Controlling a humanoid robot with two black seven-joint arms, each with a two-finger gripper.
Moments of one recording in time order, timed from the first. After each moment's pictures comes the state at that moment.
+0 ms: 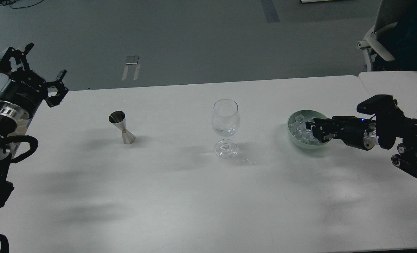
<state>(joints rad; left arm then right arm) -0.52 0.48 -1.42 -0.78 0.39 -0.49 -0.02 0.84 -0.59 0.09 0.78 -1.62 -0.06 0.47</state>
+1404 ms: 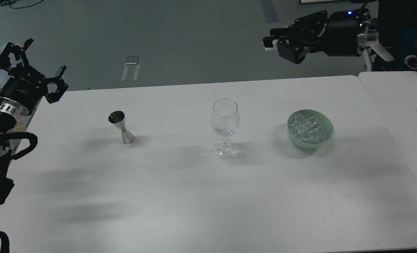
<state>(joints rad) -0.54 0.48 -1.42 -0.78 0.39 -0.49 -0.02 1.60 -0.68 -0.16 1.25 -1.53 0.11 0.47</state>
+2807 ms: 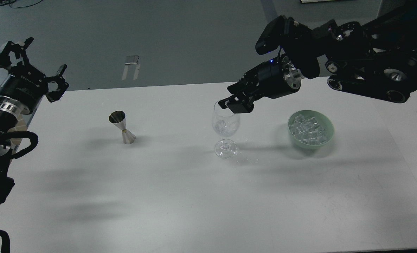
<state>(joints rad) -0.54 0.48 -1.42 -0.78 0.39 -0.49 -0.02 1.68 -0.37 -0.44 1.13 -1.36 0.21 0.48</state>
